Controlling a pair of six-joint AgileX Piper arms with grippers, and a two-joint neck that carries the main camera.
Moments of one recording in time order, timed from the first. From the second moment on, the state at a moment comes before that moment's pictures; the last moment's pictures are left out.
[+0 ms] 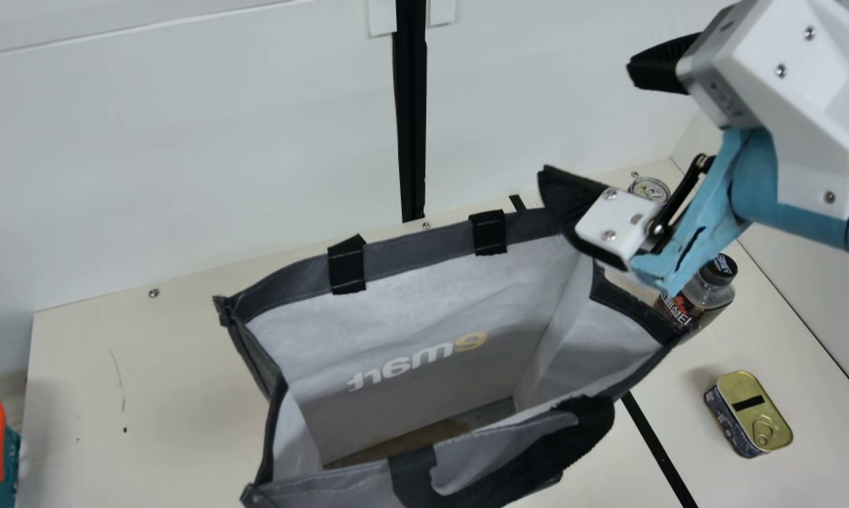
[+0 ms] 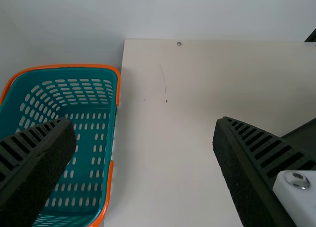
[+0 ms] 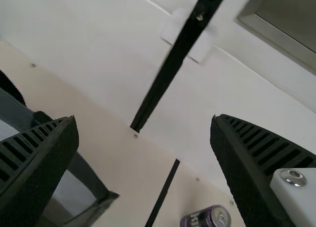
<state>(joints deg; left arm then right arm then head) -1.6 43.3 -69.0 -1.5 69.5 0.0 -18.5 70.1 -105.9 33.4 69.9 -52.0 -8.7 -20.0</state>
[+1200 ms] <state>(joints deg) -1.6 43.3 -69.0 -1.5 69.5 0.0 -32.7 73.0 -97.8 22.1 69.9 -48.4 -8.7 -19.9</state>
